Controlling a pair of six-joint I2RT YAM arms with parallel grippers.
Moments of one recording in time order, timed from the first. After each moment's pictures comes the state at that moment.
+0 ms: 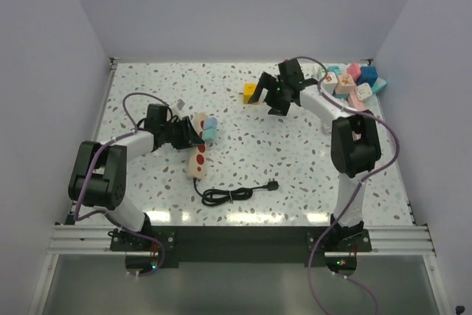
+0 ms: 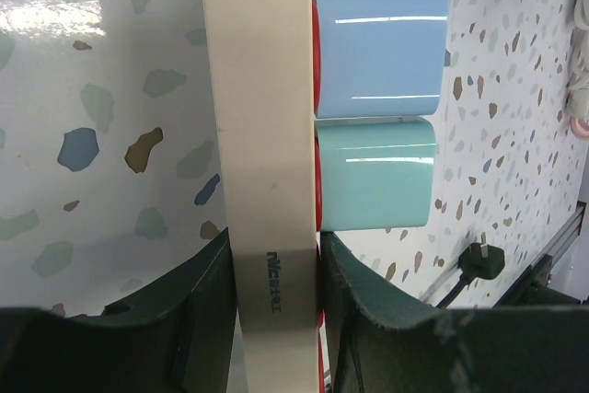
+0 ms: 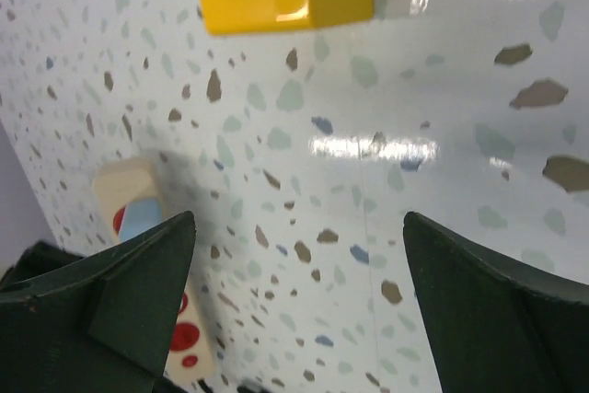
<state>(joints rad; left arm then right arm) -0.14 1.61 0.78 -0.03 0.55 -0.45 0.34 2.06 1.62 -0.46 -0.22 0.73</state>
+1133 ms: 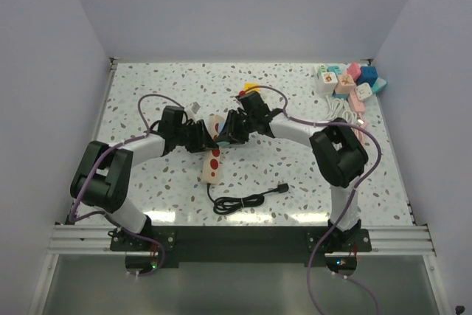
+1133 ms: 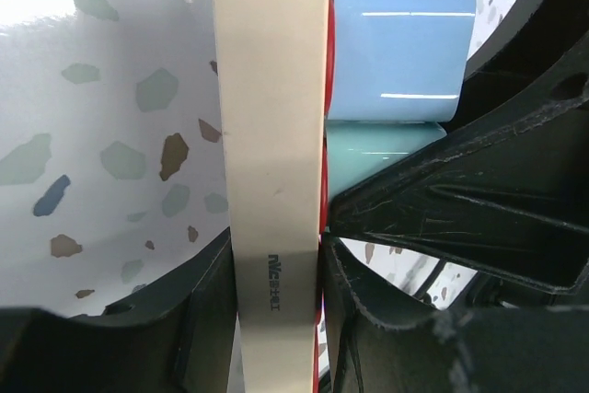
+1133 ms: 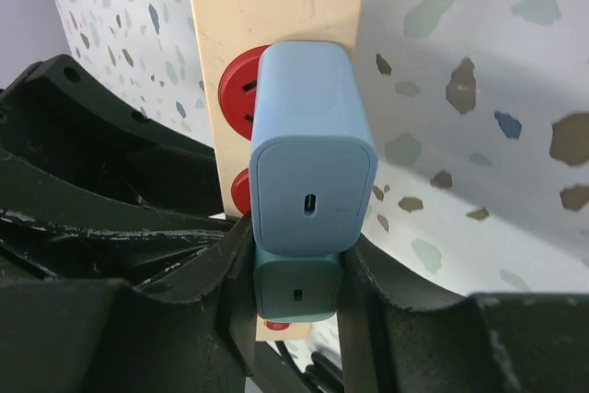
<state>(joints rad) -0.29 1.61 0.77 0.03 0.51 -0.55 0.65 1.99 1.34 -0.18 -0.40 0.84</state>
